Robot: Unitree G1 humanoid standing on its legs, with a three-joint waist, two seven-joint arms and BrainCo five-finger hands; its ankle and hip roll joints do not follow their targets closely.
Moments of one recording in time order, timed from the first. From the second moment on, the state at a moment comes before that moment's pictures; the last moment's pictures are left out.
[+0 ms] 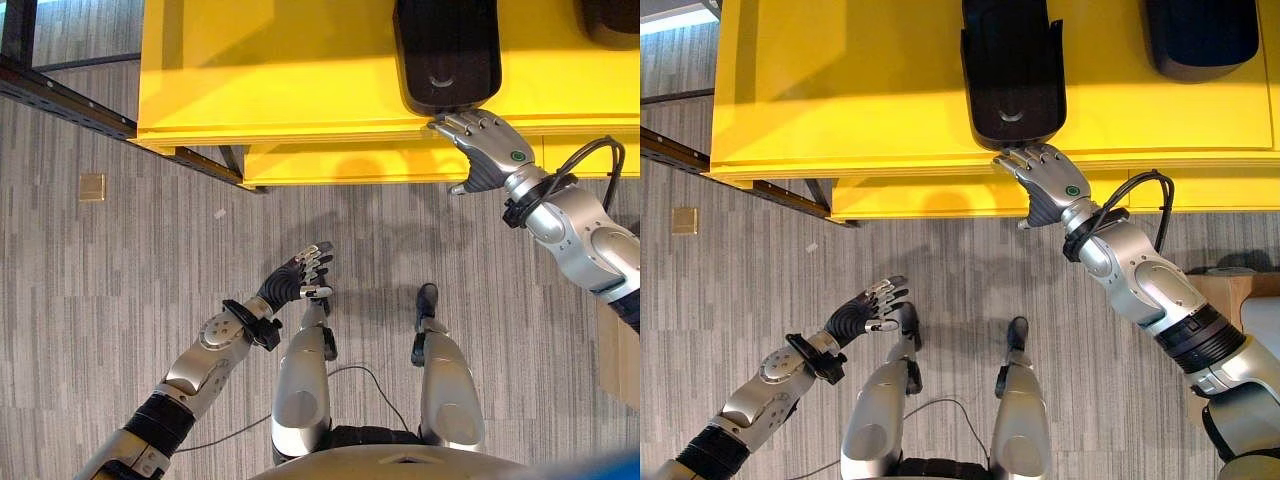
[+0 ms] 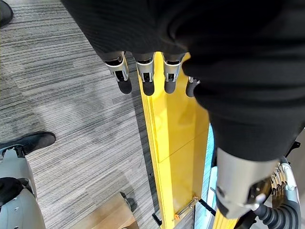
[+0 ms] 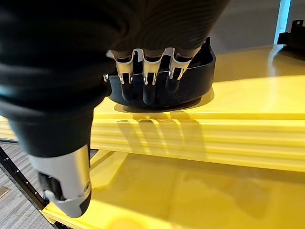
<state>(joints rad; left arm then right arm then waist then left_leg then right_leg) -0.05 0.60 -0.41 0.06 -0.64 -0.07 -0.26 -0.69 -0.98 0.57 -0.04 -0.57 0.11 -0.05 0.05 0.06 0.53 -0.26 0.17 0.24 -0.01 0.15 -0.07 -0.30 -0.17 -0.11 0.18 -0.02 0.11</state>
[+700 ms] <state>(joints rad) -0.05 0.60 -0.41 0.06 -0.64 -0.07 -0.27 -0.75 -0.95 0.60 0.00 -0.57 0.13 -0.05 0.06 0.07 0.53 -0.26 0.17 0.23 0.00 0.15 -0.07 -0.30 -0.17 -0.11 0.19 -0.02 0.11</state>
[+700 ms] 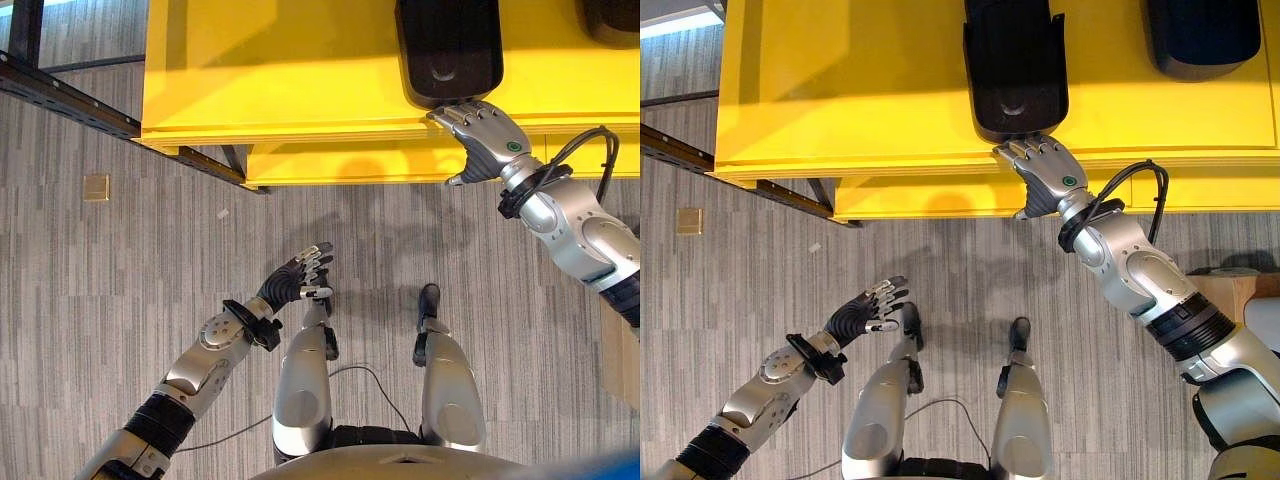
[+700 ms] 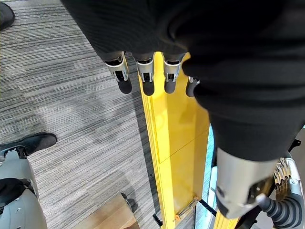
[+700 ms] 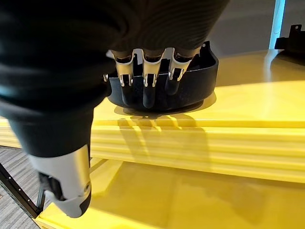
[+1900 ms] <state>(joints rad) -0.05 0.60 -0.41 0.06 -0.64 -0.05 -0.30 -0.92 -0.90 0.67 0.18 -0.57 0.18 -0.08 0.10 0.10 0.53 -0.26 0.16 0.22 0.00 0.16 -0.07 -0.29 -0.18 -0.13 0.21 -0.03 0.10</state>
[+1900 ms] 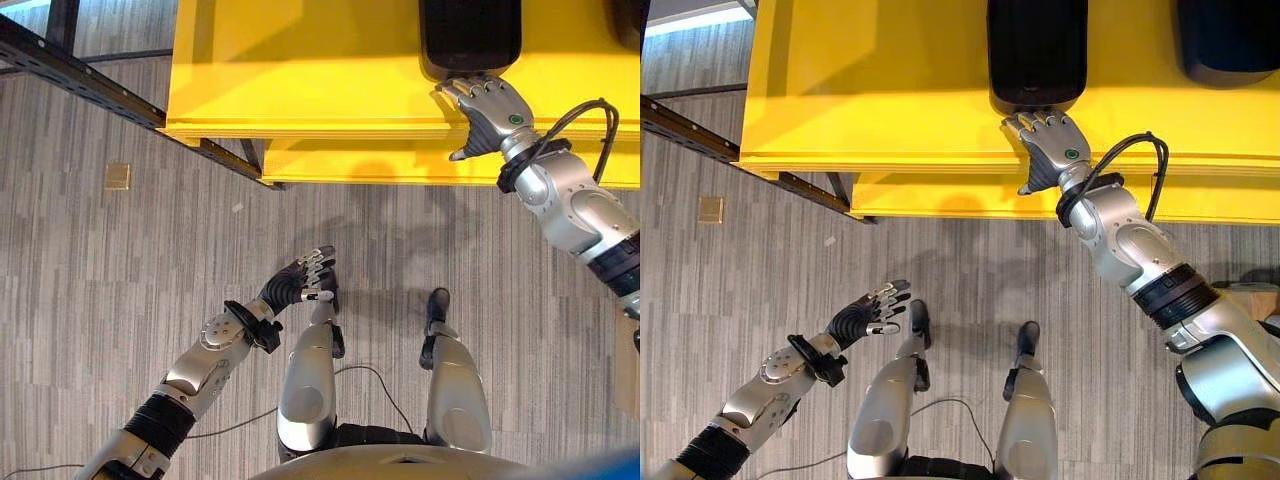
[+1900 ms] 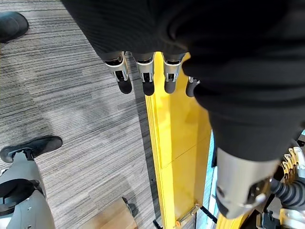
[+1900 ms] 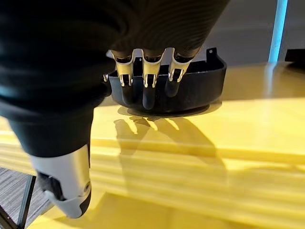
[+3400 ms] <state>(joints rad) -0.04 0.60 -0.40 0.06 -0.63 -0.02 -0.33 -1.14 -0.88 0.76 0.39 -0.57 0.20 -0.13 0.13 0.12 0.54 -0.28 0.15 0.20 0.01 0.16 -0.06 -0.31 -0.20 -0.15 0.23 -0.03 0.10</state>
